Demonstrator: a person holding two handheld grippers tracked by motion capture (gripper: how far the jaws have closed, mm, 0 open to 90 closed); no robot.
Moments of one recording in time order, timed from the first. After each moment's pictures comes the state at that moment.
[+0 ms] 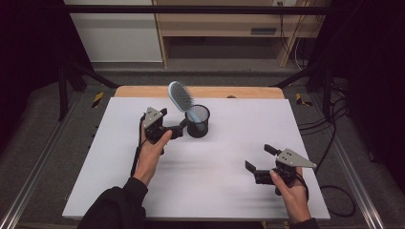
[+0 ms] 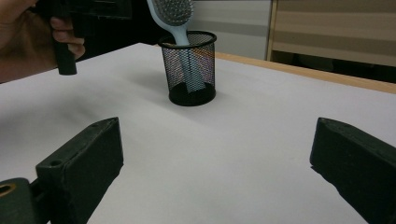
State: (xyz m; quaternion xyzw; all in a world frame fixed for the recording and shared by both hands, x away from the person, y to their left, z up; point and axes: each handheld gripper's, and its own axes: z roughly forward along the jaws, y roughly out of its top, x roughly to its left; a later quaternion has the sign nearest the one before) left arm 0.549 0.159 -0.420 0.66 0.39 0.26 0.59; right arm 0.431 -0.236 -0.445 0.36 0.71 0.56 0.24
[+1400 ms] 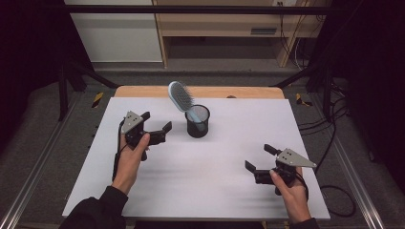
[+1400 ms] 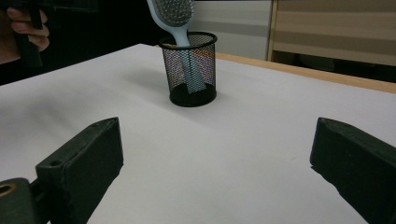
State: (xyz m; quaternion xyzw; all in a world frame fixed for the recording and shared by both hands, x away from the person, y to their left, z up) left arm 0.521 0.209 -0.402 0.66 0.39 0.27 0.58; right arm 0.431 -0.236 -0.445 0.36 0.70 0.57 0.24
